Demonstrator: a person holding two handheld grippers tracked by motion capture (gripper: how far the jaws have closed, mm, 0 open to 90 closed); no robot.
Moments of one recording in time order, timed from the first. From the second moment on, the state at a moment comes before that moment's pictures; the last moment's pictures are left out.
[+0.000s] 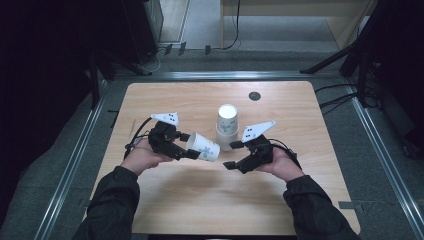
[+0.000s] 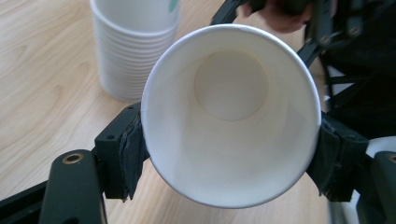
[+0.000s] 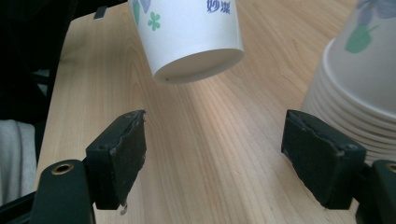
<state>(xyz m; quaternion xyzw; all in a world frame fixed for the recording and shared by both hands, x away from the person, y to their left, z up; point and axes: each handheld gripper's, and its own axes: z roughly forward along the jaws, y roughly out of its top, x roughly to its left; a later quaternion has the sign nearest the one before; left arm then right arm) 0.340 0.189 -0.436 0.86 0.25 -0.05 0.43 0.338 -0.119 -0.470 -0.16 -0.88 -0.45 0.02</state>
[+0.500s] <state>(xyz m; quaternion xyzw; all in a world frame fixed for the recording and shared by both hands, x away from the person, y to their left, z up) 0.346 0.215 -0.433 0.87 0.29 -0.02 0.39 0.330 -0.143 -0.470 -0.19 -0.87 -0.46 -0.05</state>
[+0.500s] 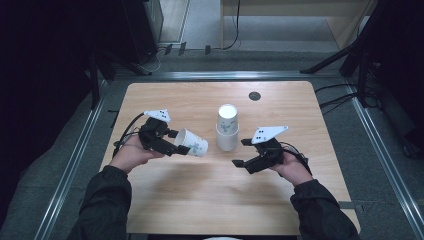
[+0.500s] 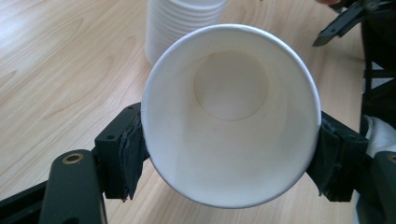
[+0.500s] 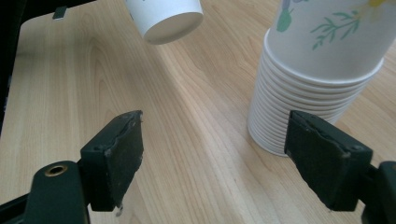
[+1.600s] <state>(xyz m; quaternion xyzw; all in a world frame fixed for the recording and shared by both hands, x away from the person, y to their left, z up) 0.416 0.286 -0.422 0.89 0.41 0.04 0.17 0.339 -0.142 -0.483 -0.21 -0.87 -0.44 -0.04</state>
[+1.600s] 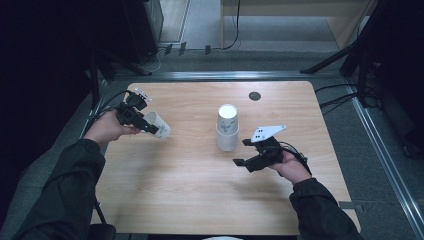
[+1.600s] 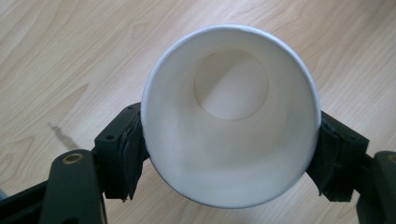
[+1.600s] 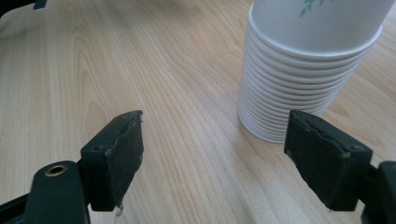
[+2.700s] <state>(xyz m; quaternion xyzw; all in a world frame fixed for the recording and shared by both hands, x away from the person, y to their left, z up) 0.445 0.298 -0.458 0.88 0.47 0.04 0.09 0.338 -0.139 -0.487 -0.21 -0.88 -0.43 -0.04</state>
